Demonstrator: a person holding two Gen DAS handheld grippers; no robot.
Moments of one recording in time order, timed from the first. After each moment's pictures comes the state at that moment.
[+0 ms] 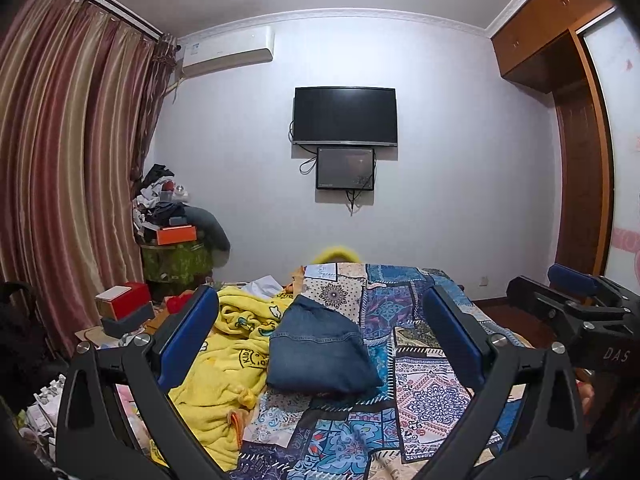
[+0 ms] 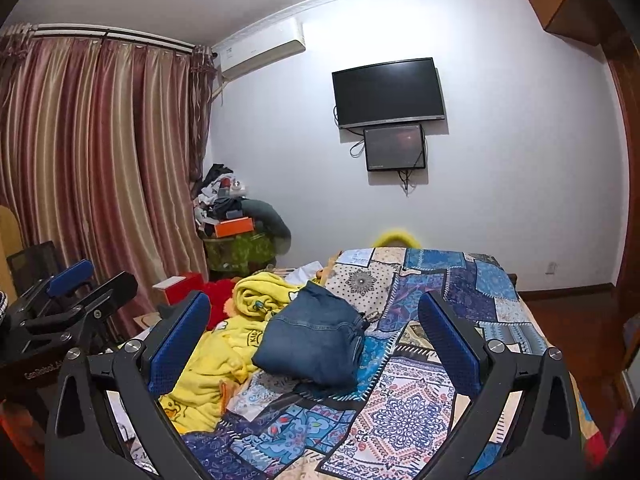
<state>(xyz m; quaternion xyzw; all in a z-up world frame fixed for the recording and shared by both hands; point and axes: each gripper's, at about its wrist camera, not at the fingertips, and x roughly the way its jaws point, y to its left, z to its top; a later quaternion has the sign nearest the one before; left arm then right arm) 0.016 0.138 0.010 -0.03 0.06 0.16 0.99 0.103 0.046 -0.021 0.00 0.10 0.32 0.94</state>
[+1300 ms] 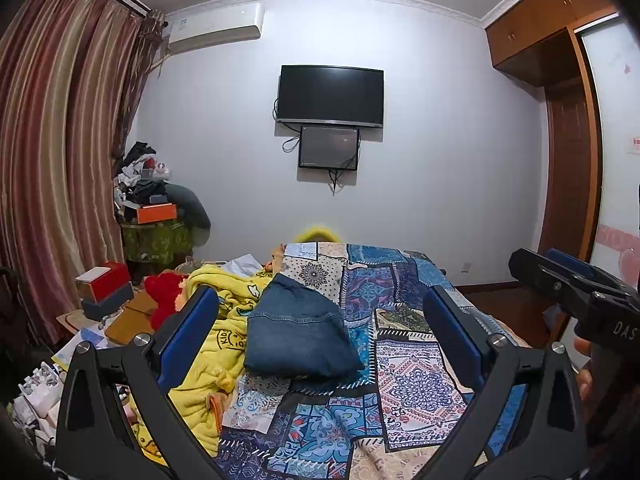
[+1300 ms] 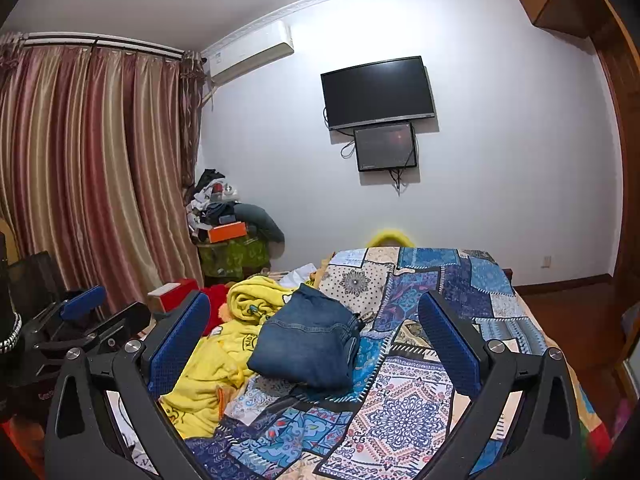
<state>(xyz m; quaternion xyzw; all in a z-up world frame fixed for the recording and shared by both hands) 0.032 0.143 -0.001 -0.05 0.09 0.12 0.99 0.108 0.045 -0.021 0.02 0.10 0.30 0.95</state>
